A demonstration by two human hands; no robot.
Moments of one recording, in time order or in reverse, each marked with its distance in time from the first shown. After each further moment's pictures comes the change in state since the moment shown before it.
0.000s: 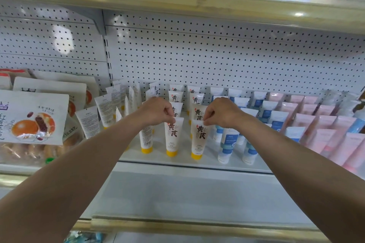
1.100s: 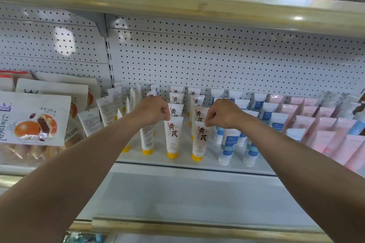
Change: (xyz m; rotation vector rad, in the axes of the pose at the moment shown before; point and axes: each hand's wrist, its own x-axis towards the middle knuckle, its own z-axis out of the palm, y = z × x) left_hand 0.003 -0.011 -0.011 0.108 0.049 0.045; right_hand -0.002 -0.001 -0.005 -0.038 0.000 0.005
